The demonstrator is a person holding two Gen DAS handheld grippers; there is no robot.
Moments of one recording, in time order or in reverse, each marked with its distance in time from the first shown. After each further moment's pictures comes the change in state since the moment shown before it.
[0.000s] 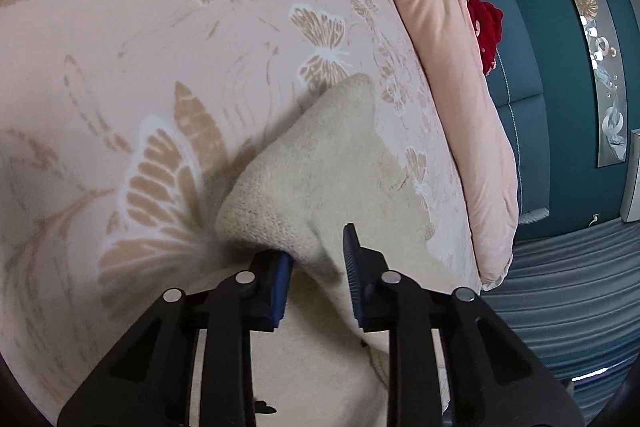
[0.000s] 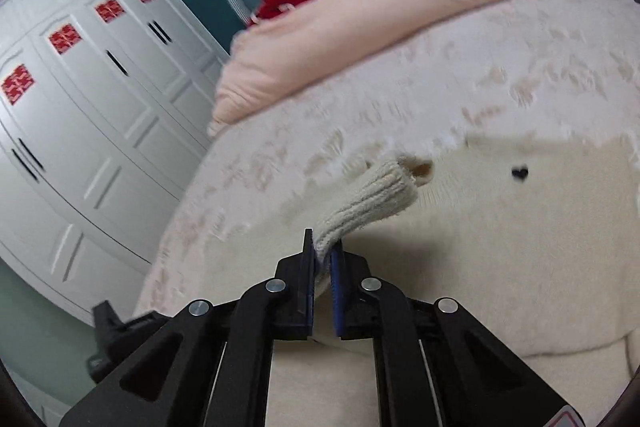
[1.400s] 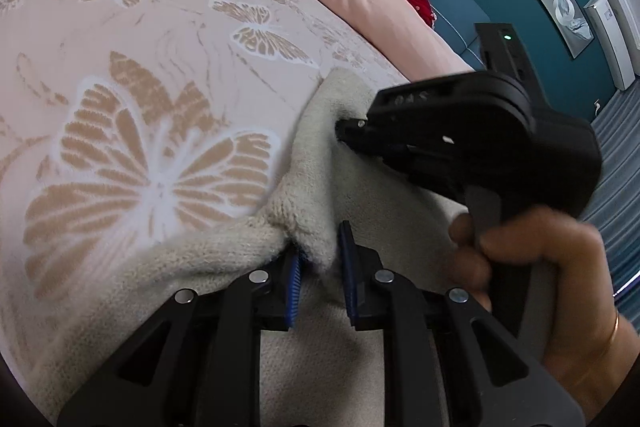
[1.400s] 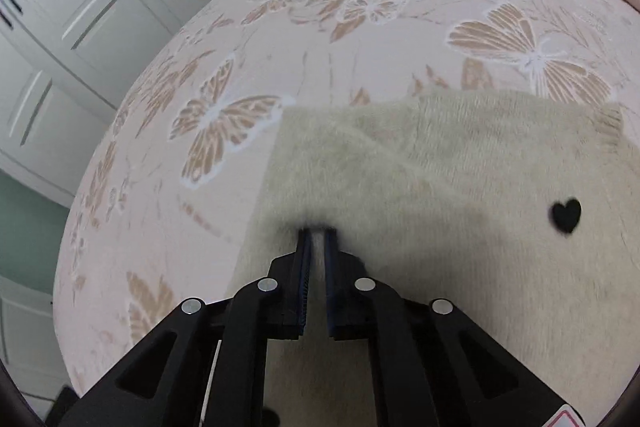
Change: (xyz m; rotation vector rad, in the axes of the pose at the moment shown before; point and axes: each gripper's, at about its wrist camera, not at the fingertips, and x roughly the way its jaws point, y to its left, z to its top) left arm 0.038 0.002 -0.082 0.439 -0.159 0.020; right arm 0.265 0.089 -0.058 -0.288 0.518 -0.036
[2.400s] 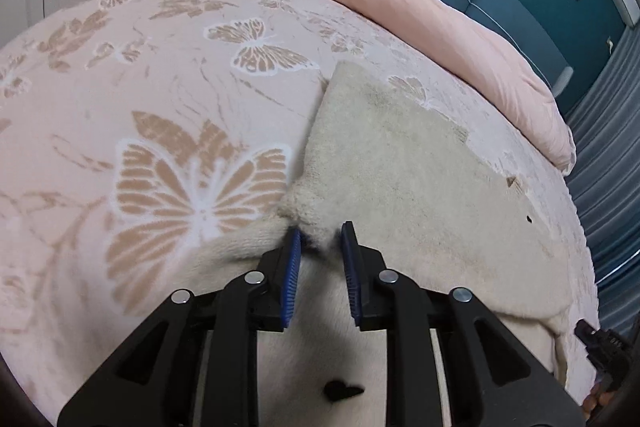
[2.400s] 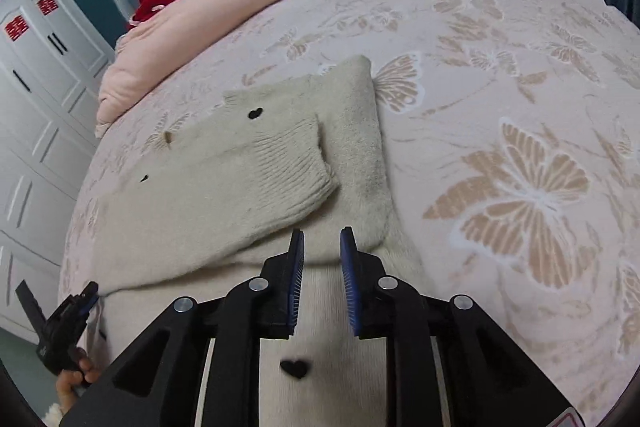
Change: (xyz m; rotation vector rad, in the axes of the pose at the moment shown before) left arm -0.041 -0.022 0.020 0.202 0.095 0.149; right arm -0.292 -0.214 -0.264 0.495 -0.348 -0.301
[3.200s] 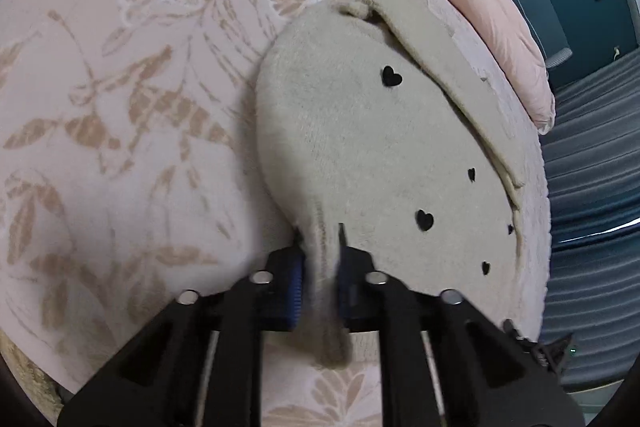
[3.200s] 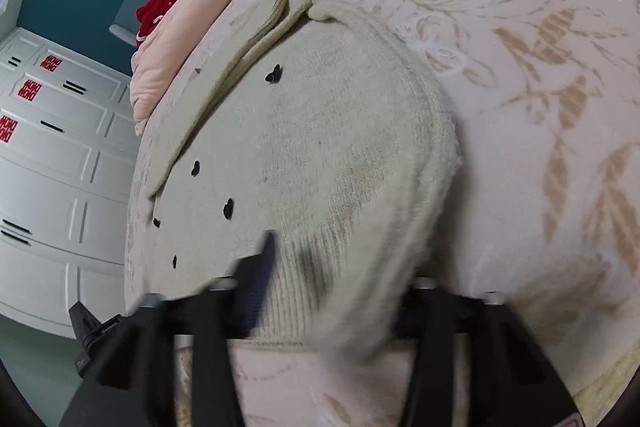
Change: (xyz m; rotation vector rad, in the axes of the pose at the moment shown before) left arm -0.107 0.056 -0.112 -0.224 0.365 -0.130; right arm -0.071 -0.025 -0.194 0.310 0.154 0.207
